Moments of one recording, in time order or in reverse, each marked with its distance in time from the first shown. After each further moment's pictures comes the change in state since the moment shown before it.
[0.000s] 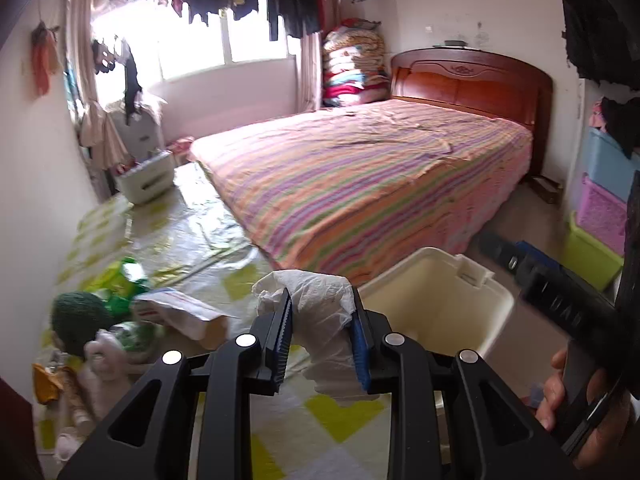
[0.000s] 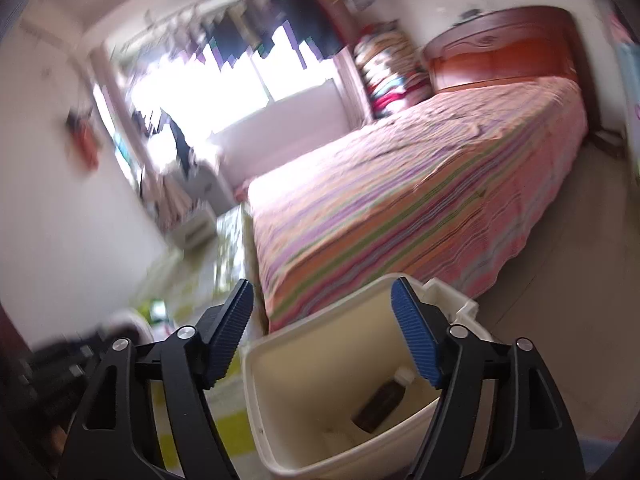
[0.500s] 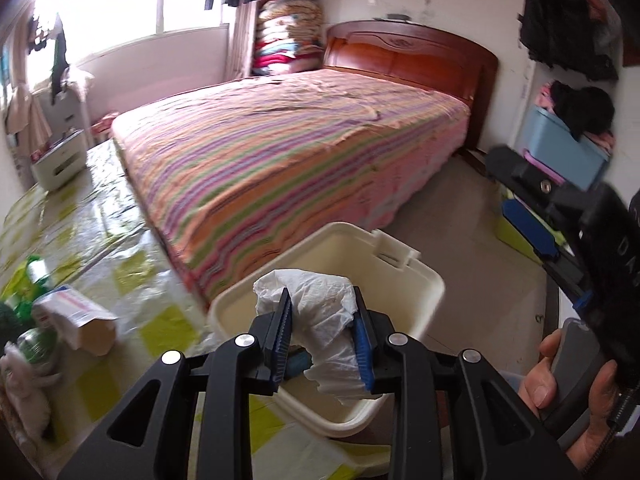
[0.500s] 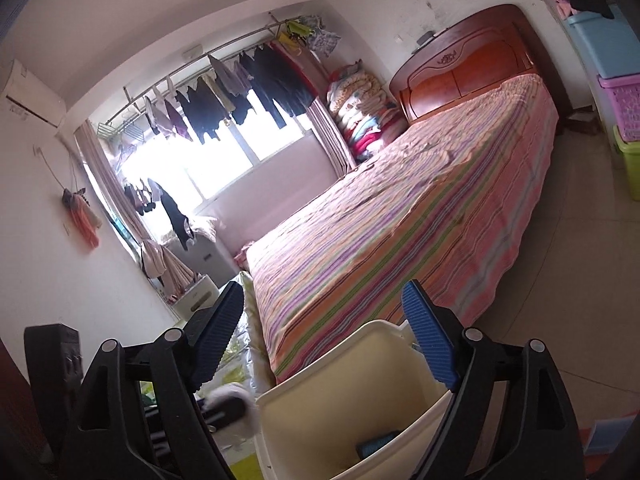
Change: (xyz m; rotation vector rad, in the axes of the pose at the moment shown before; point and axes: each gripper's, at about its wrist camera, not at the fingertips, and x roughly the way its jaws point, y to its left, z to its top) left arm 0.046 -0.058 0.002 0.051 0.110 -0.271; right arm -0.034 -0.036 0.014 0.152 -0.183 0.005
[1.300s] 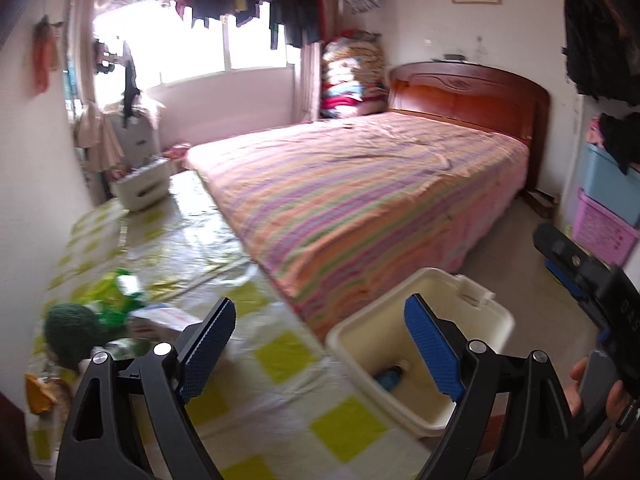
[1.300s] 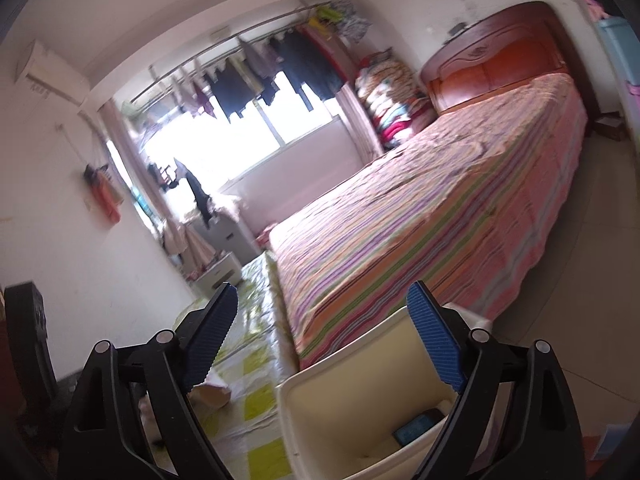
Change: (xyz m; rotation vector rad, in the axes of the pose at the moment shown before) left arm -0.065 0.065 0.000 -0.069 -0.167 0.282; right arm 0.015 0.036 -0.015 -0.074 0.072 0.100
